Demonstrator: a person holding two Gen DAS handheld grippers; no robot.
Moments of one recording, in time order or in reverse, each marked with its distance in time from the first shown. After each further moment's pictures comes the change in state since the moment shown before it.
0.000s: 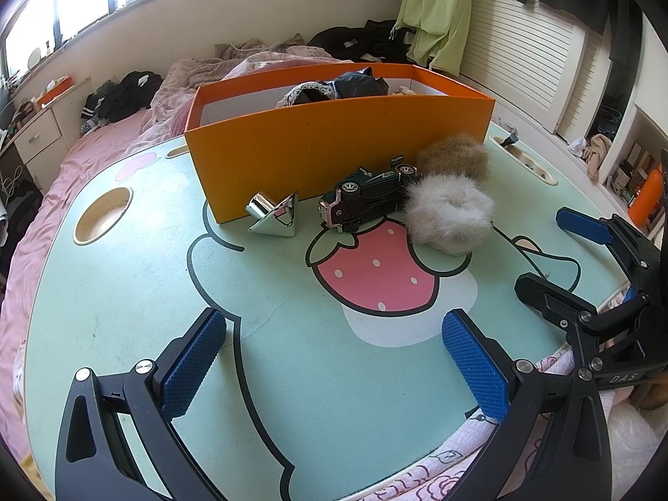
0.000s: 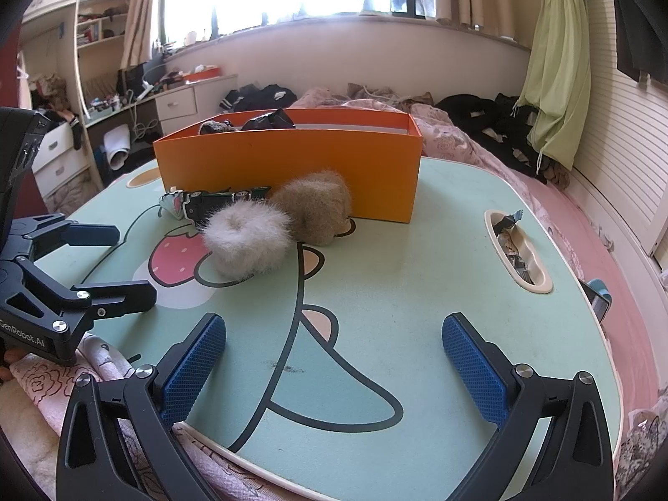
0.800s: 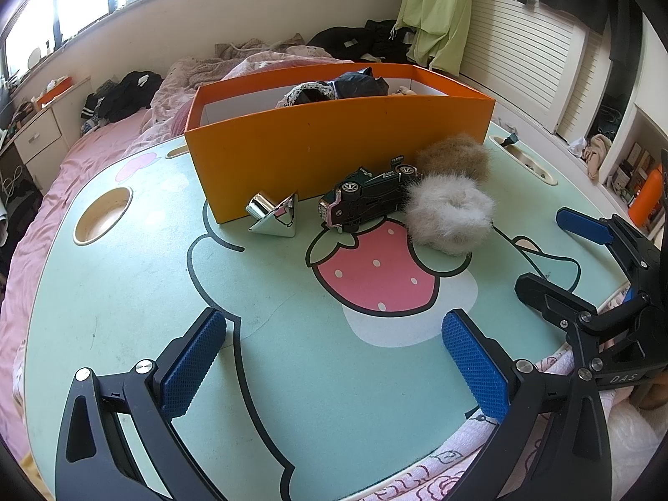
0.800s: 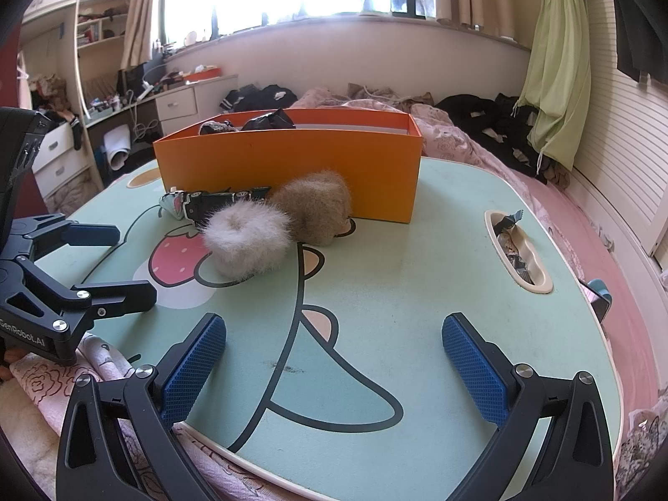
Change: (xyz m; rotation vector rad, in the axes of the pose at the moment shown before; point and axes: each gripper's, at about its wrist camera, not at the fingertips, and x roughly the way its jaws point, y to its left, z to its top) left arm 0.000 0.000 0.000 0.000 0.000 0.000; right arm 0.000 0.000 -0.001 0.000 -0.001 0.000
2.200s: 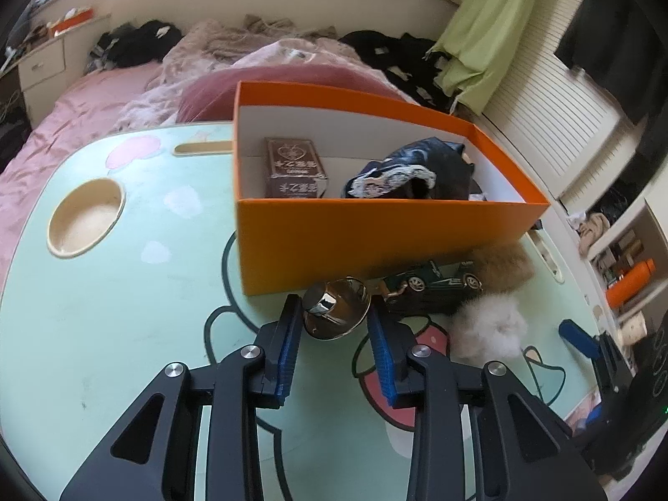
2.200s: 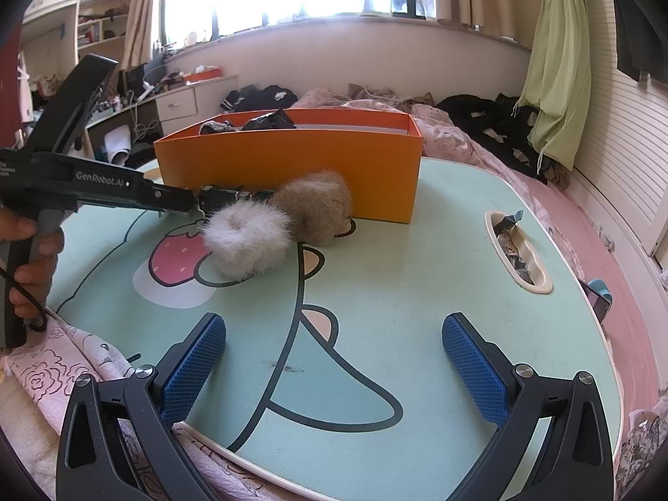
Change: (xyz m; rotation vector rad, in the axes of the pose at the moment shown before) left arm 0.028 0.051 0.048 -0.220 0.016 -0.122; right arm -0.001 -0.001 0.000 -0.001 -0.003 0.000
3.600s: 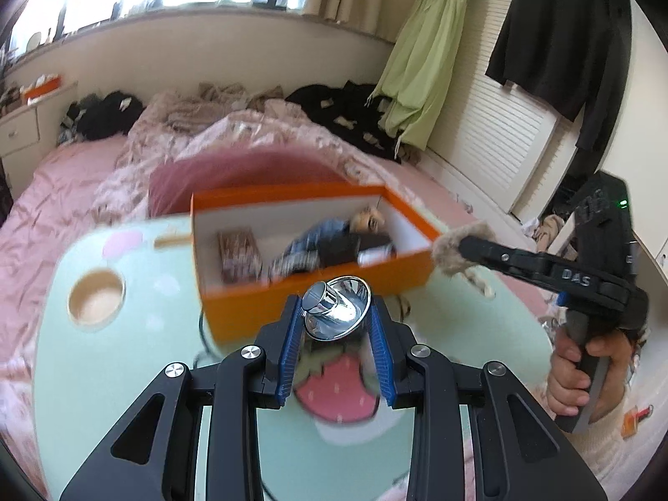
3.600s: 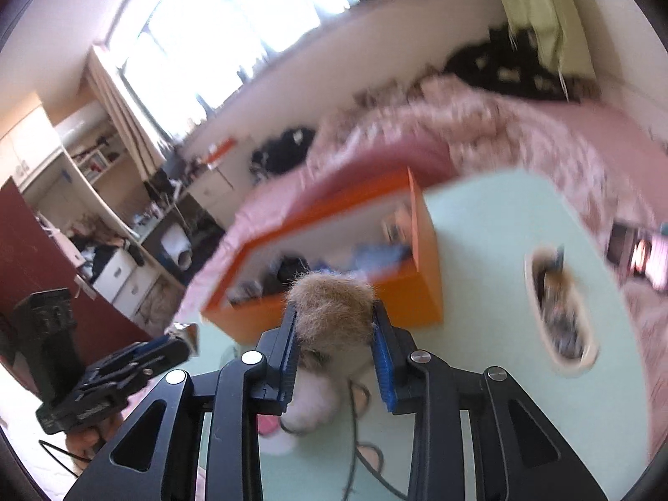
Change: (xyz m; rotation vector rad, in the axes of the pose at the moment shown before) left arm -0.074 -0.039 0.025 0.143 -0.180 -0.091; right arm -0.002 -0.062 0.118 0.388 -0.056 0.323
